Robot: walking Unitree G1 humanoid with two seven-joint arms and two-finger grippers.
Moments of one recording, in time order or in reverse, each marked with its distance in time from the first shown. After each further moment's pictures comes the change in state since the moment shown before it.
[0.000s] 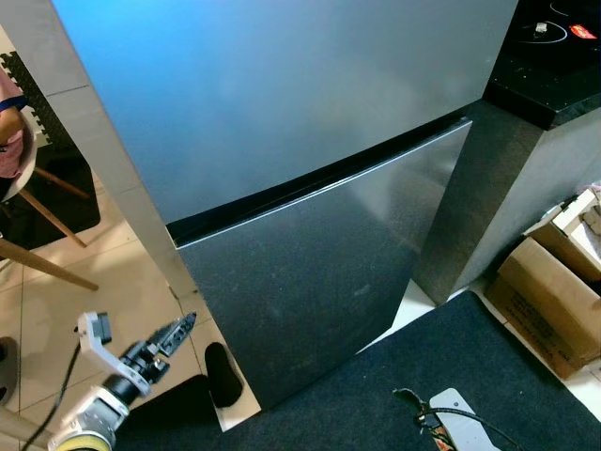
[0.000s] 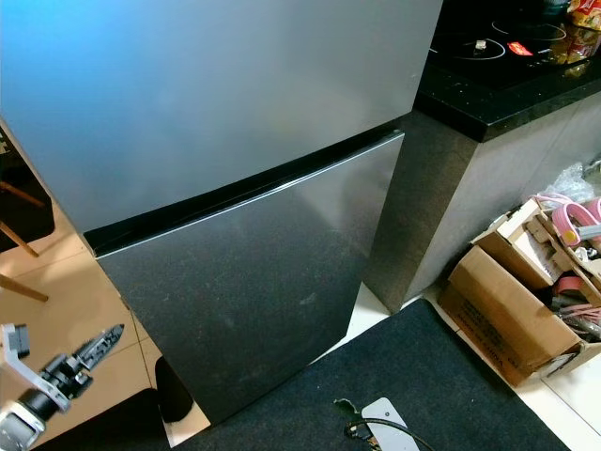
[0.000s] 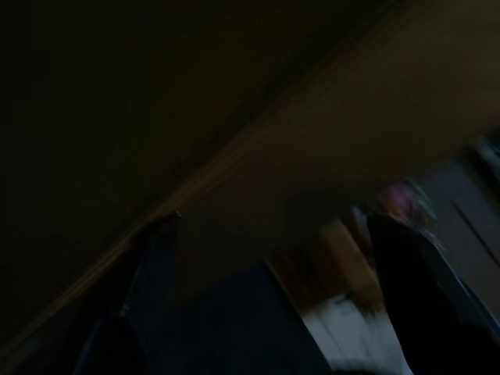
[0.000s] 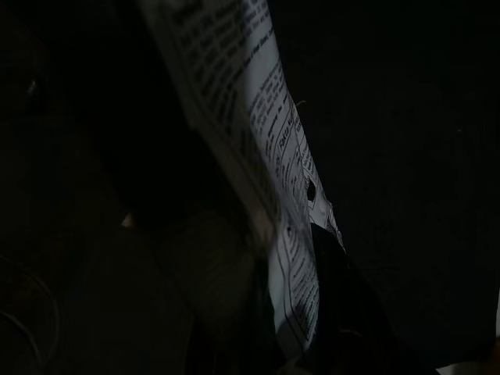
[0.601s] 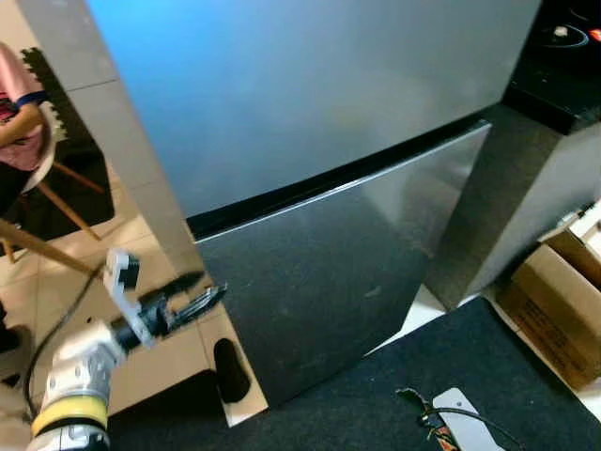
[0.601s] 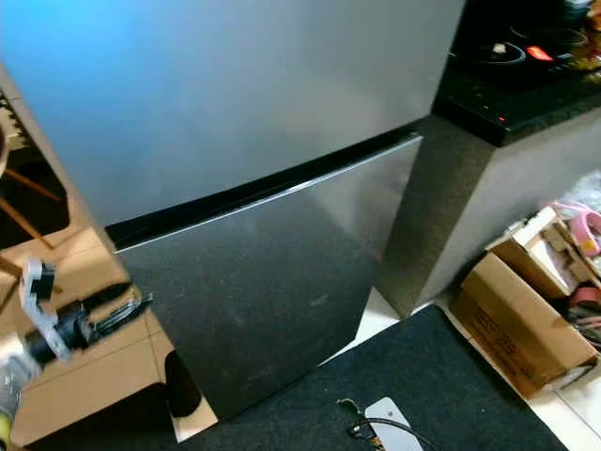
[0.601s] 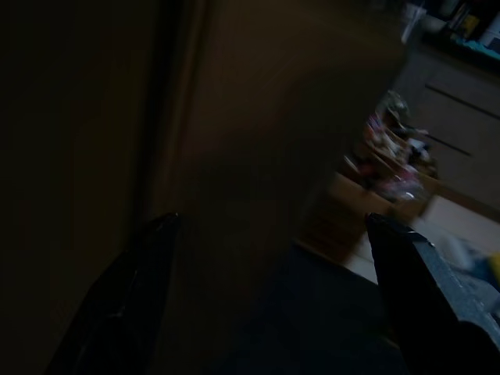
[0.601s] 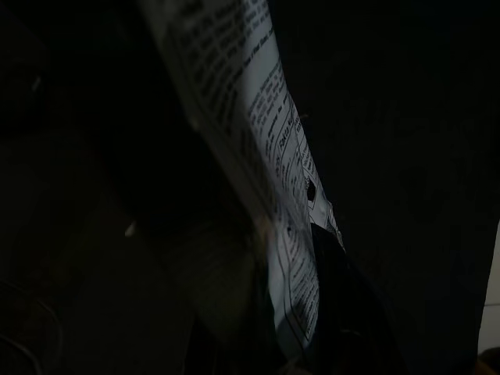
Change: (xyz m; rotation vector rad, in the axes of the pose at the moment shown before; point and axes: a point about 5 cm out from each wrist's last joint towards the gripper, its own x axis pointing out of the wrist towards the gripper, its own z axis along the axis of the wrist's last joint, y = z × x) left arm 0.058 -0.051 0.067 0.483 0.085 -0.326; right arm 0.000 -0.002 -0.001 -0.005 0.003 -0.002
